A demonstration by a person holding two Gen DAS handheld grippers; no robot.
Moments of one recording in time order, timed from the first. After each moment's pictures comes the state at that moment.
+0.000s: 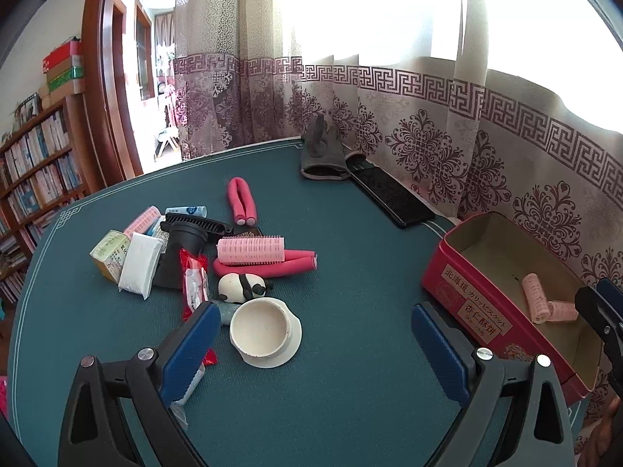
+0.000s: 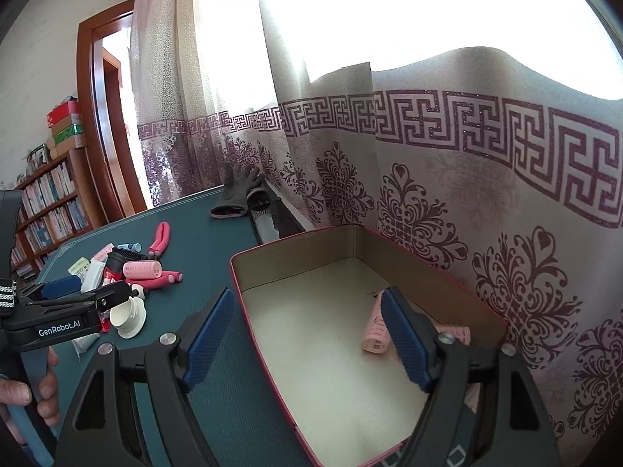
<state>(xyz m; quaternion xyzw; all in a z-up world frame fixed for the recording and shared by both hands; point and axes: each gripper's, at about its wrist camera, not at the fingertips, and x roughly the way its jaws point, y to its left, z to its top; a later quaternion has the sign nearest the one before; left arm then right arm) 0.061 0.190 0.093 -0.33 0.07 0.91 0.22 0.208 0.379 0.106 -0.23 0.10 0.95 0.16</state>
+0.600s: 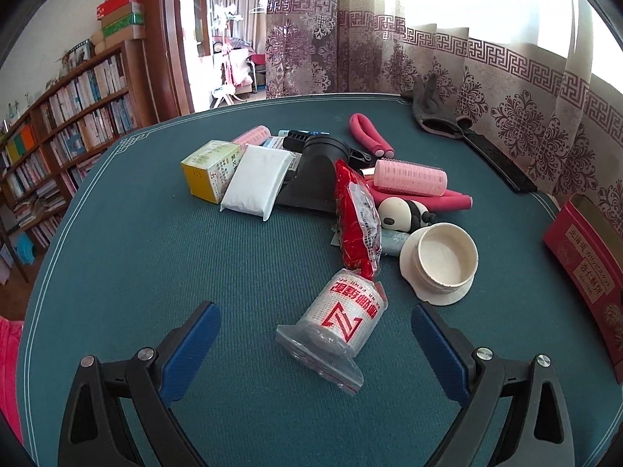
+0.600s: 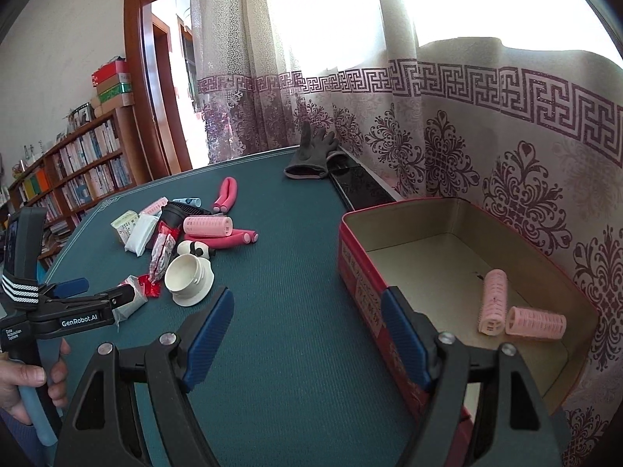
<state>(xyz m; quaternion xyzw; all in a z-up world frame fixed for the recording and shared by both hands) 0.027 0.079 0.038 -0.39 0.05 0.91 0.12 0.159 0.308 0.076 -0.28 0.07 0.96 0.06</state>
